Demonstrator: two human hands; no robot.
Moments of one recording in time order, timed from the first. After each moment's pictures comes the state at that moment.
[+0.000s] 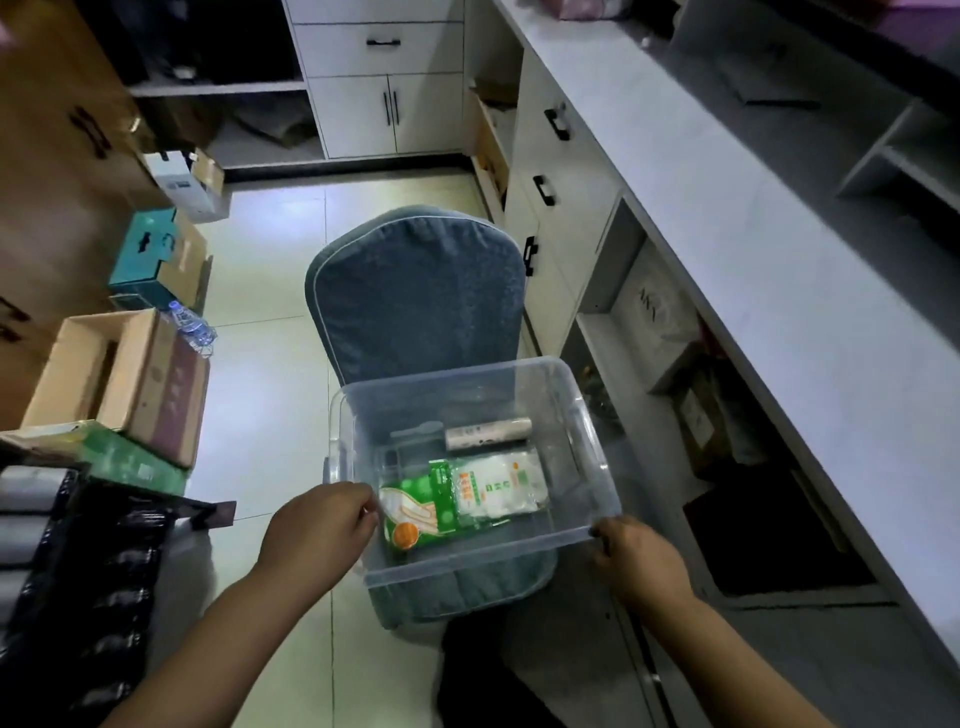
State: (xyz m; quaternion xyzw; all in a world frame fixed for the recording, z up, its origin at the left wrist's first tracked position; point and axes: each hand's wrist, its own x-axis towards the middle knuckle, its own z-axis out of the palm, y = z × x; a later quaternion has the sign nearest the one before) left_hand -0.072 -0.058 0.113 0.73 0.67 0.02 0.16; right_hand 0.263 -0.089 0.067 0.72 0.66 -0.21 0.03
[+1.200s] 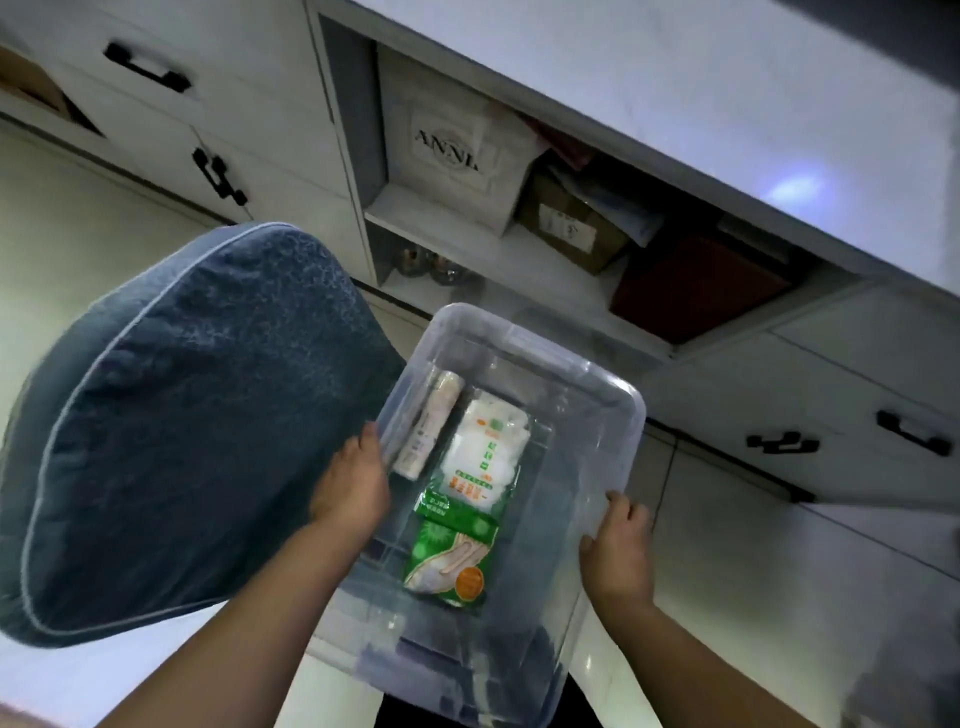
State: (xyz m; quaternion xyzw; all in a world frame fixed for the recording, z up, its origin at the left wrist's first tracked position) left_hand -0.012 0.270 -0.035 0.86 0.38 -0.24 0.25; right_hand 0.072 0.006 -0.042 0.96 0.00 -0.25 -0.12
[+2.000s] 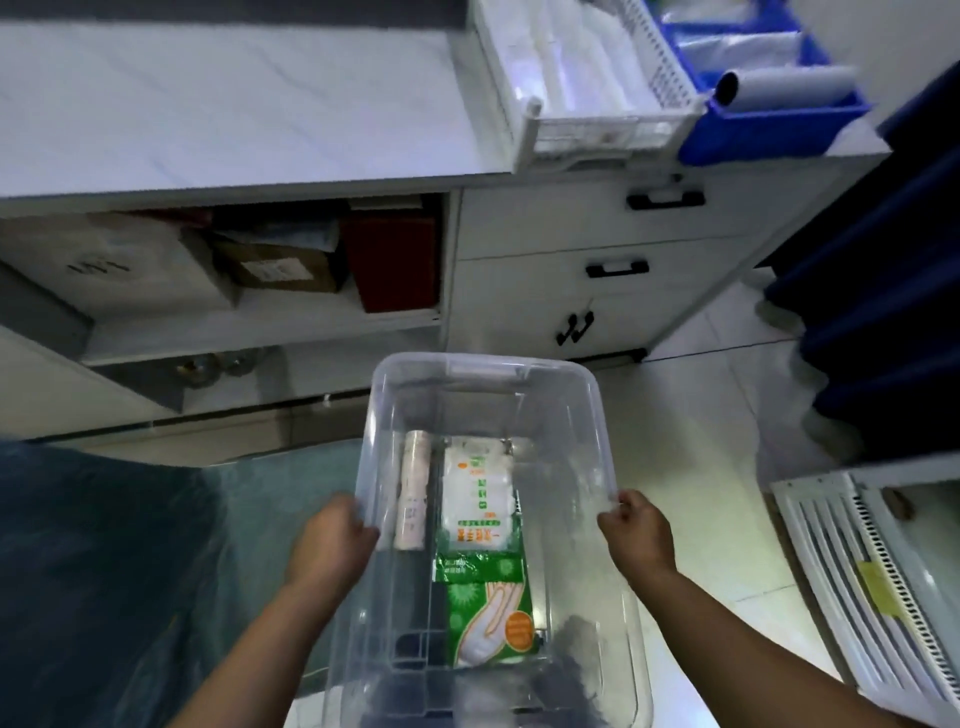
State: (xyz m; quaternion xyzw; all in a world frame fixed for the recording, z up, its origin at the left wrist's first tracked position) left_hand 0.040 0.046 0.001 0.90 0.19 -0.24 0.30; right_hand 0.030 -0.276 0.005 0.87 -0.33 -0.12 -0.35
